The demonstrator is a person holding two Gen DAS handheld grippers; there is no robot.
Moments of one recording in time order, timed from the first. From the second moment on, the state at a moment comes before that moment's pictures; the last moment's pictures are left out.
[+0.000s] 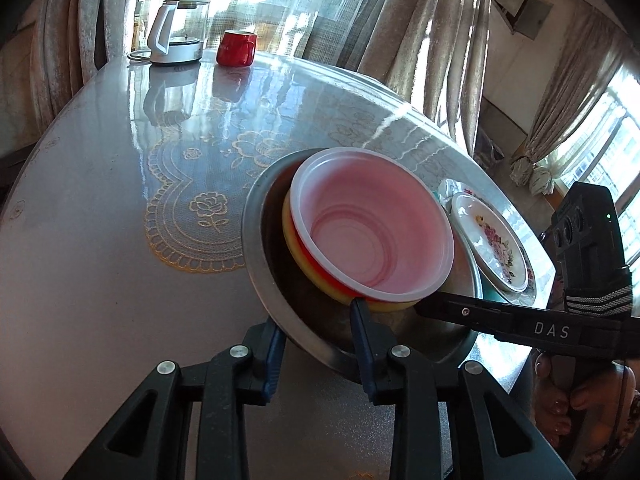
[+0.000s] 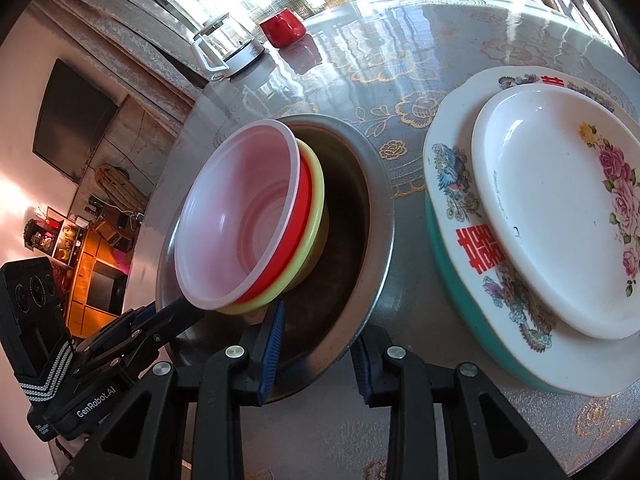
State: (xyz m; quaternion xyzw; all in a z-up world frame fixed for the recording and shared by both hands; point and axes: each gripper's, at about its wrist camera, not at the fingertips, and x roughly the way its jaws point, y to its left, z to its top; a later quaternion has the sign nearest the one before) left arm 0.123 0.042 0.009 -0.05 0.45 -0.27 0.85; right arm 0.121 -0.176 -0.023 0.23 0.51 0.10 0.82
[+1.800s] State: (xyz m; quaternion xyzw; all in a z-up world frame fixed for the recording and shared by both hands) left arm 0.123 -0.106 0.060 0.00 0.37 -0.36 0.85; right arm 0.049 -0.304 0.030 0.28 0.39 -0.01 0.88
